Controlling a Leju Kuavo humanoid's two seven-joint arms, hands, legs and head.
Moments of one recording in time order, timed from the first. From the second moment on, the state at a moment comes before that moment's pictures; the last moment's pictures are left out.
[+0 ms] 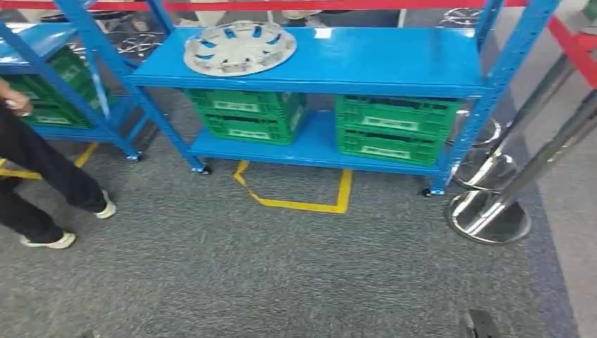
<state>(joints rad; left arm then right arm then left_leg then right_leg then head) -0.09 0.14 -0.78 -0.21 1.38 0.03 -0.37 -0.09 -0.10 0.32 -0.23 -0.42 -0.07 -0.29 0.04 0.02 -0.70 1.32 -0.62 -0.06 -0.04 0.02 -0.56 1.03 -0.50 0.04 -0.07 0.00</state>
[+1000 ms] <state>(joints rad) -0.09 0.14 -0.78 -0.21 1.38 0.03 -0.37 -0.09 -0.10 0.32 -0.23 -0.43 -0.07 -0.31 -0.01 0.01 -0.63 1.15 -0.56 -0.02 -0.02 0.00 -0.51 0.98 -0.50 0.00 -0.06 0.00</state>
